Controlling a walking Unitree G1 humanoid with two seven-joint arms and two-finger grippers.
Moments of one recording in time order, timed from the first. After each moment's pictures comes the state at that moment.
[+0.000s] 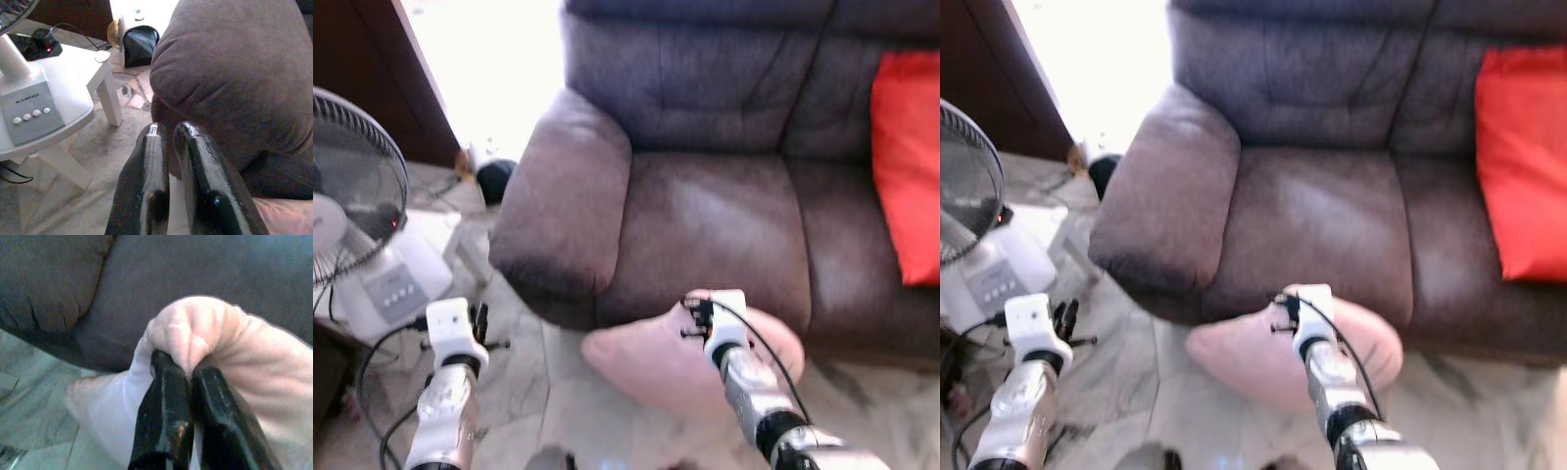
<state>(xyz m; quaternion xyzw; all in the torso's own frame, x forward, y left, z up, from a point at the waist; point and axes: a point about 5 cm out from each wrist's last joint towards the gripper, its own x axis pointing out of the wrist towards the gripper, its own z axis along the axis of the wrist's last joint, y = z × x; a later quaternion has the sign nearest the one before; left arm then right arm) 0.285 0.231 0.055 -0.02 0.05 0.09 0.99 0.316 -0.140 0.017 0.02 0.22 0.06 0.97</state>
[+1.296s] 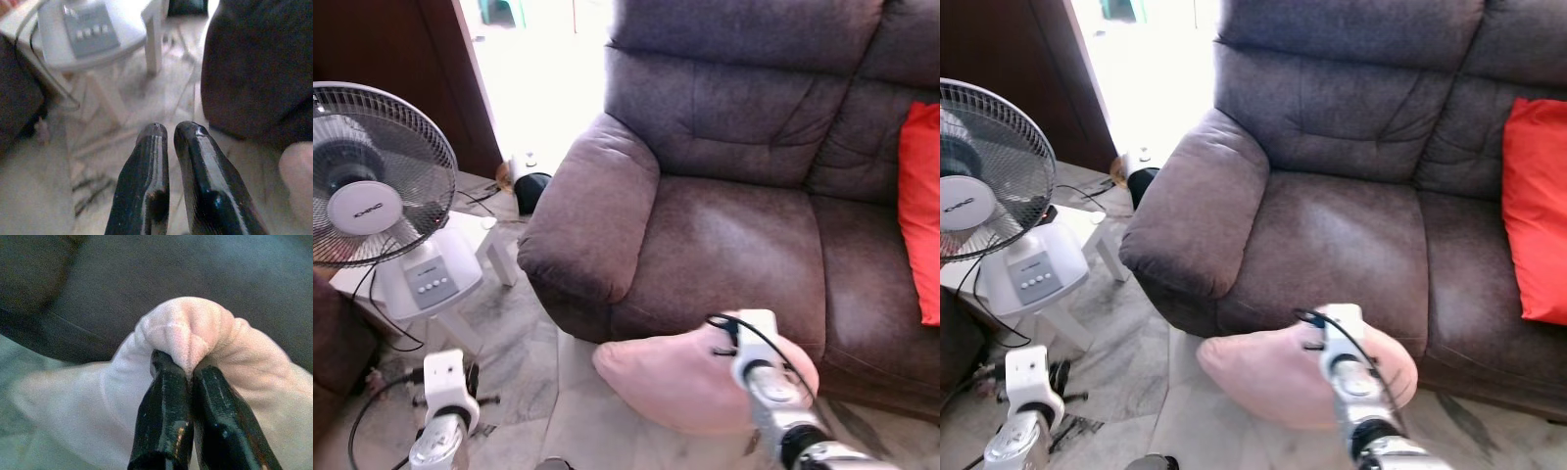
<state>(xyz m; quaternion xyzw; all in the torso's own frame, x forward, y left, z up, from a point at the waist) 0.248 0.244 0.001 -0.01 0.14 0.12 0.98 0.301 -0.172 0.001 -0.03 0.24 -0.02 0.97</state>
